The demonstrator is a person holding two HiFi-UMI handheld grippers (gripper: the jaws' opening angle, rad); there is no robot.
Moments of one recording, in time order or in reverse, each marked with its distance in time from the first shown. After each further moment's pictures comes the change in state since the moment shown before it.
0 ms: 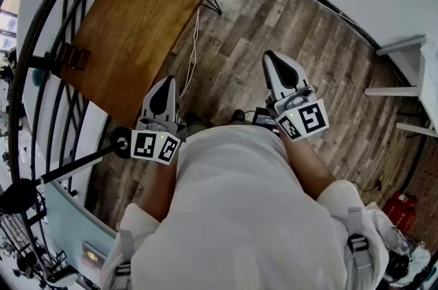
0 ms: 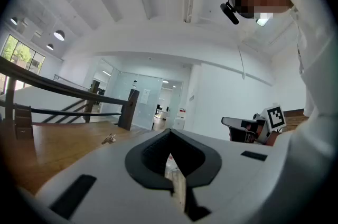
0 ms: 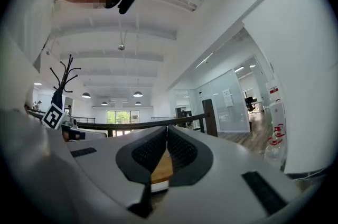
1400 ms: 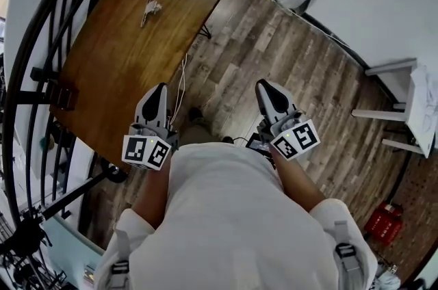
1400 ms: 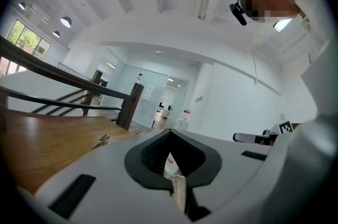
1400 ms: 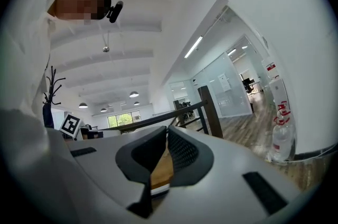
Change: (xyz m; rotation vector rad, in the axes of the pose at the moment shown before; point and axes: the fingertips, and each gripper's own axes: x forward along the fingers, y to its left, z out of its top) left arm 0.164 0.086 0.009 -0.114 0.013 -0.004; right arm 0.104 -0.095 -0.035 0.174 0.072 -0.011
